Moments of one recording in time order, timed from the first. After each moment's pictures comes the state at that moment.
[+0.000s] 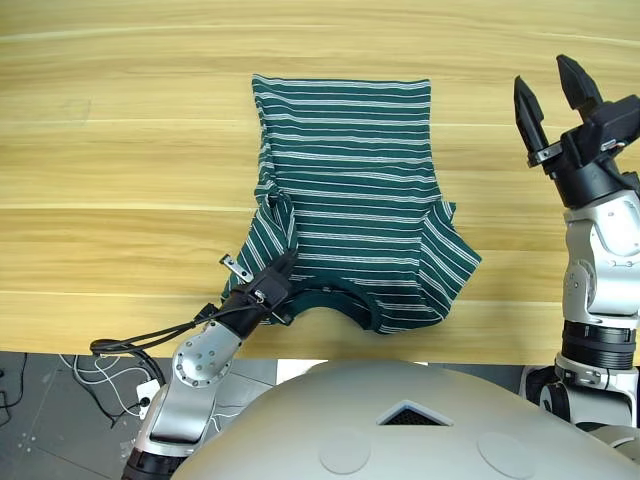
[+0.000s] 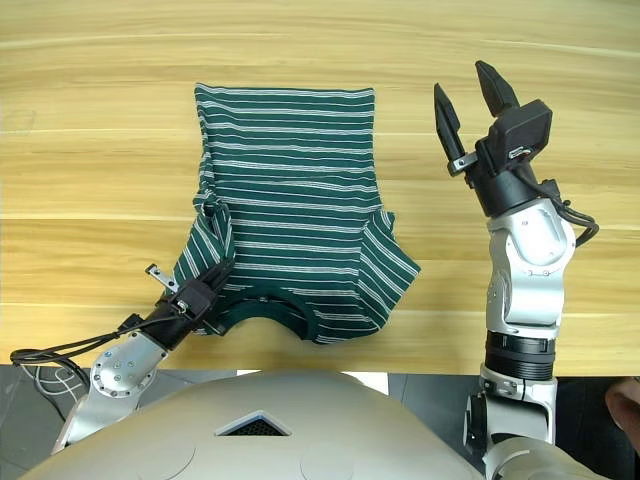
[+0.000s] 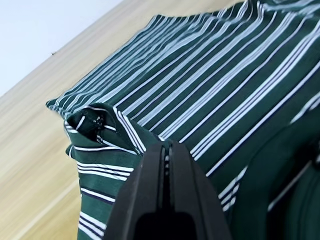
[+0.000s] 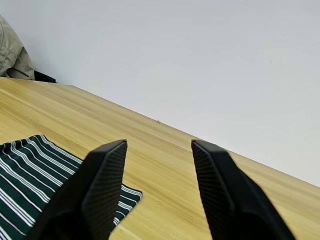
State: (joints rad) left arm 0.67 0.47 -0.19 -0.49 0.22 -0.02 -0.34; right arm 0.03 -0.40 -0.12 -0.22 0.22 -0.07 0.44
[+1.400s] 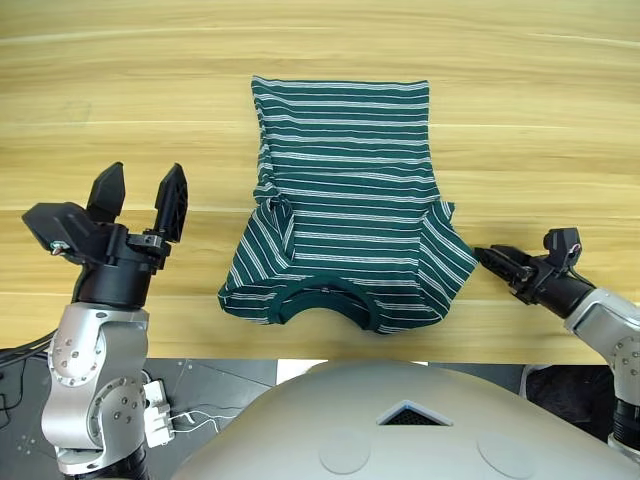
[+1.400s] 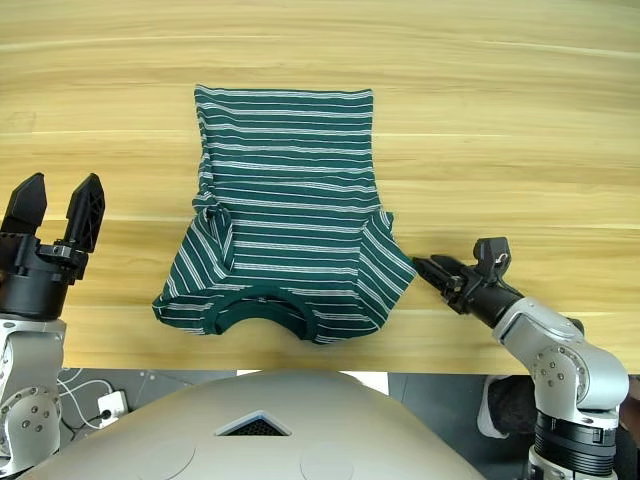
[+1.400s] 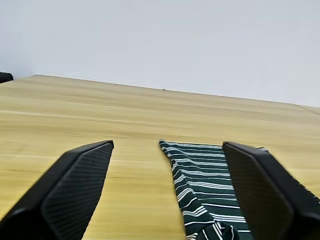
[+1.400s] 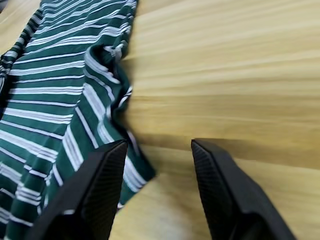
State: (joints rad) left arm 0.62 0.42 0.35 -0.74 -0.74 0.24 -0.17; right arm 0.45 -0.57 -0.26 -0.45 0.80 0.92 0.43
